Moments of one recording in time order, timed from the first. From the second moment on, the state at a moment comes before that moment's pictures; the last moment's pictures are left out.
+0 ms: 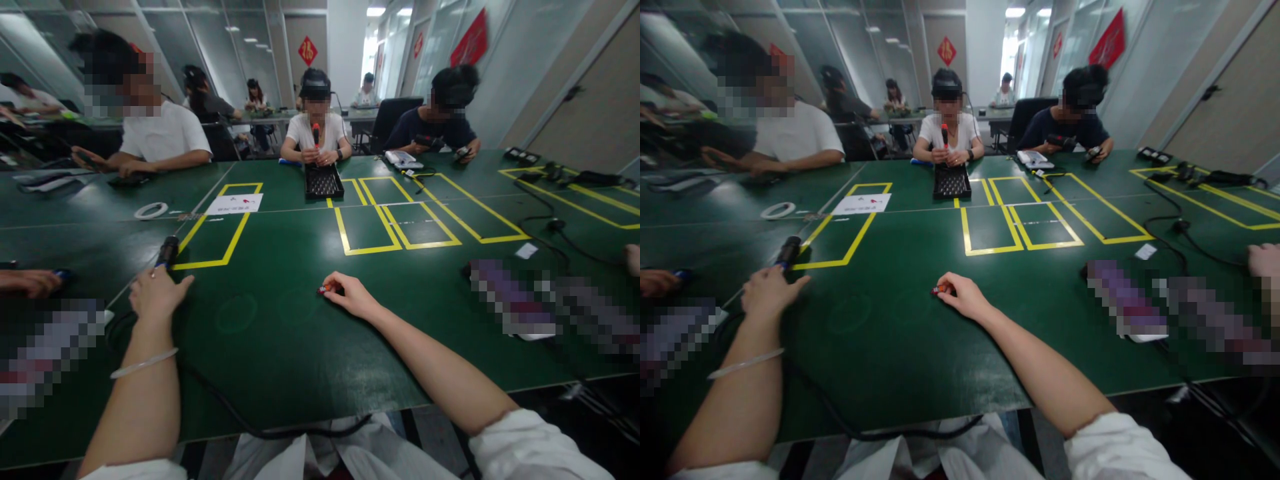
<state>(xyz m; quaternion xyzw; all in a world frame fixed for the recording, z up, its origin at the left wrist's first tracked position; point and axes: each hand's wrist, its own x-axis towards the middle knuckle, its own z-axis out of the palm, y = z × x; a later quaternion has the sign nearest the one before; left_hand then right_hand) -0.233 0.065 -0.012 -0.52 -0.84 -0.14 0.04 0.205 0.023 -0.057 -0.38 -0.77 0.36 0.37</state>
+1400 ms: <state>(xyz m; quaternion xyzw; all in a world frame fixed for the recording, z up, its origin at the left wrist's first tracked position) 0.038 0.012 -0.021 -0.81 -0.58 -0.07 0.06 0.208 0.034 -0.063 -0.47 -0.76 0.25 0.38</state>
